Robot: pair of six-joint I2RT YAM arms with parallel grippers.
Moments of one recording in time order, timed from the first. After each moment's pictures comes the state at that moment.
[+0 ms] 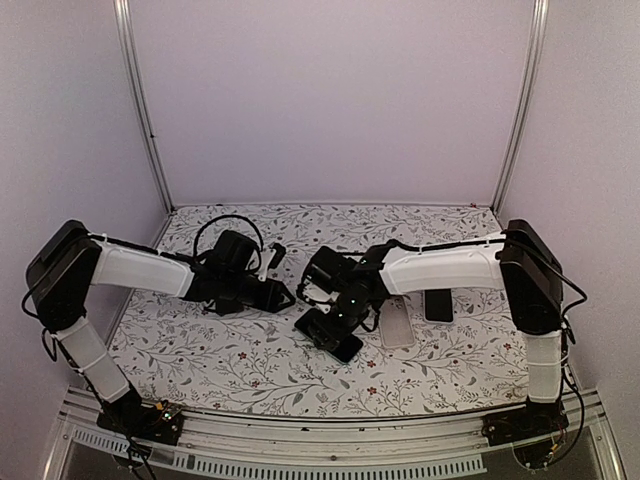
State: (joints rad) left arm -0.67 1.69 0.85 0.04 0.26 -0.34; right arm 1.05 2.11 1.58 -0.71 0.00 0.17
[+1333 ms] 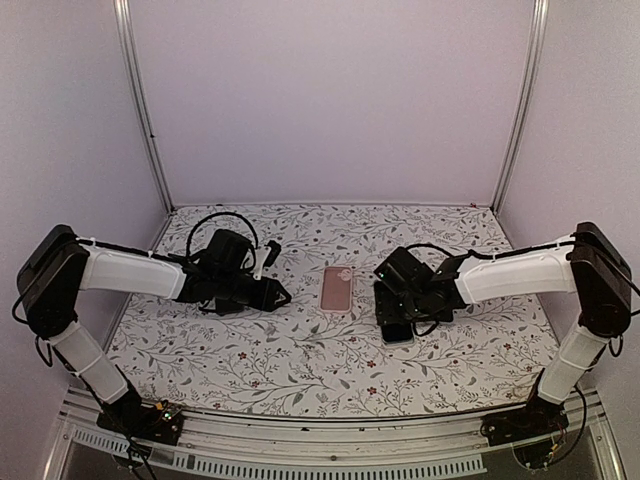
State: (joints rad) left arm -0.66 1.62 0.82 0.03 0.23 -0.33; right arm 0.90 1.70 1.00 -0.39 0.35 0.72
